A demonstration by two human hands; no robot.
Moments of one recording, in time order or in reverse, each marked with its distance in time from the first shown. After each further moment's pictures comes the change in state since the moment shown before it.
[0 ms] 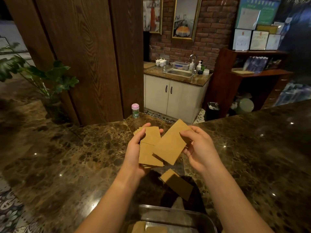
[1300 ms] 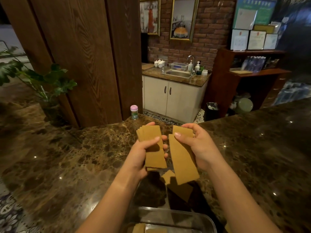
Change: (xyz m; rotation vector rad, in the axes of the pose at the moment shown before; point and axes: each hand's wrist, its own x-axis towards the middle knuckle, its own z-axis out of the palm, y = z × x) left_hand -0.009 -0.003 0.010 0.224 -0.139 0.000; right_hand 0.011 -0.005 -0.018 -0.259 -0.184 -0.061
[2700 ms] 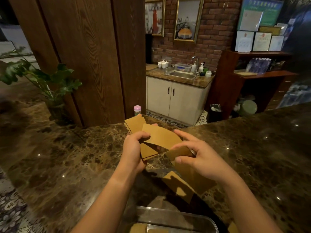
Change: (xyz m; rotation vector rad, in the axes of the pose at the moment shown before) left_hand 0.001 0.022 0.003 -0.049 0.279 0.136; right_hand -0.017 0.003 -0.010 -0.724 -0.295 -0.319
